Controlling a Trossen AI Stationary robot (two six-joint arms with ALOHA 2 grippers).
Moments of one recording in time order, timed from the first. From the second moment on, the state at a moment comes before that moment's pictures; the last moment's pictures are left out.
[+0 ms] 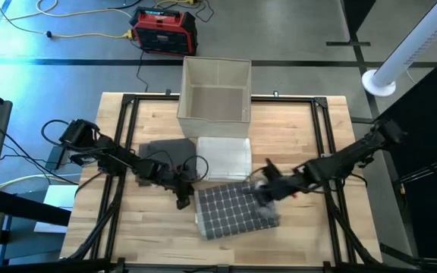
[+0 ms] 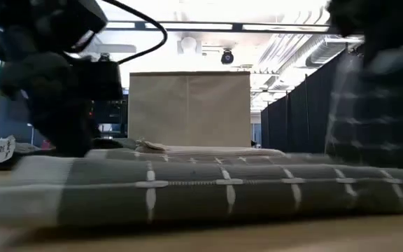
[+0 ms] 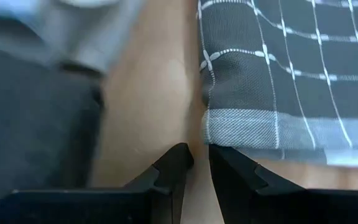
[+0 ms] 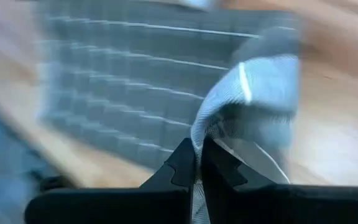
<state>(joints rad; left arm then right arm) -0.29 1.61 0.57 0.09 -0.05 -0.61 0.29 1.63 0.94 -0.03 0.04 1.16</state>
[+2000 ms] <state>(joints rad) -0.22 1.42 0.66 0.00 -0.05 -0.53 0.37 1.78 1.00 -0.51 -0.08 0.78</state>
